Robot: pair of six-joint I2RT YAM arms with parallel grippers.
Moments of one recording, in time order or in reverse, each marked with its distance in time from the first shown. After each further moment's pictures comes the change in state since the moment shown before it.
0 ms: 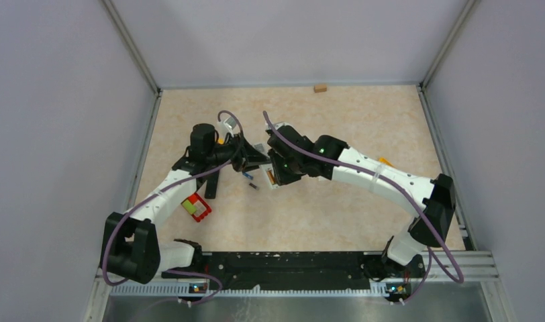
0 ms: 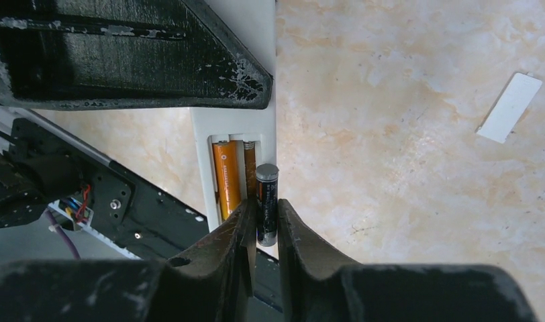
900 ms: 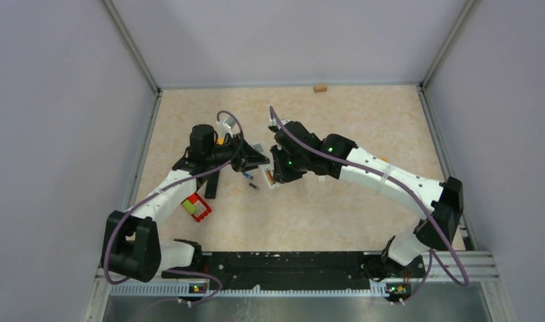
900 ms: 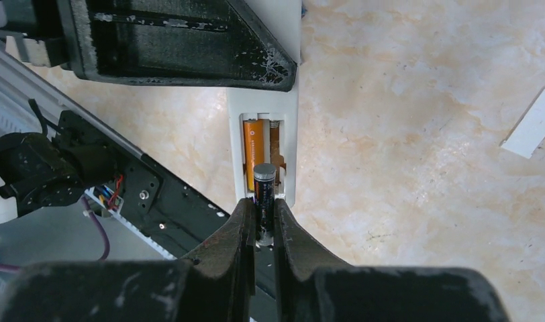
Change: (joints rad) left arm 0.016 0.011 -0.013 0.023 0.003 0.037; right arm -0.031 -0.041 -0.031 0.064 -0.094 -0.006
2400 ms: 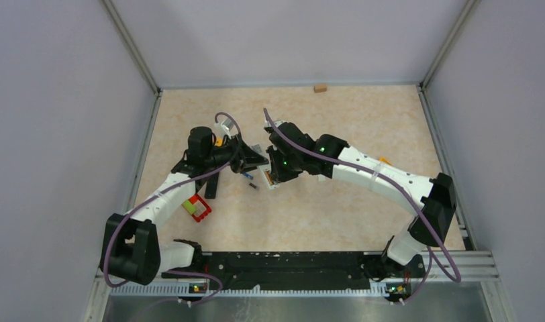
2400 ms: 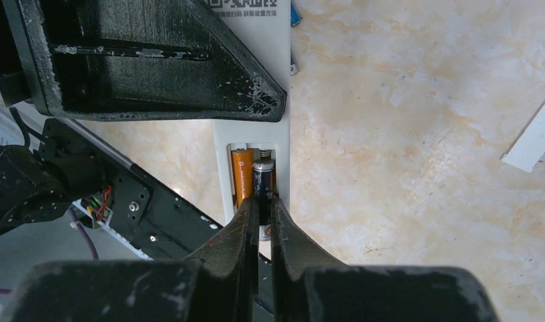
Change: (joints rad) left arm 0.006 -0.022 -0.037 0.041 0.001 -0.027; right arm 0.000 0.042 0.002 0.032 0.011 -0.016
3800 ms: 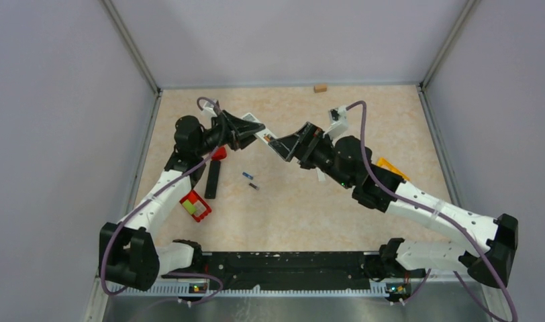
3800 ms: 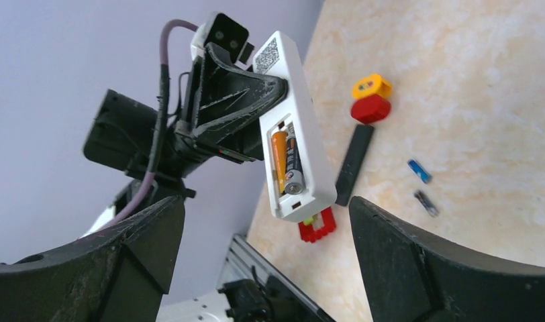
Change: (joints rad) left arm 0.024 -0.048 0.071 0.242 -0.108 -0.512; right arm -0.033 -0.492 -0.512 0.762 0.152 0.403
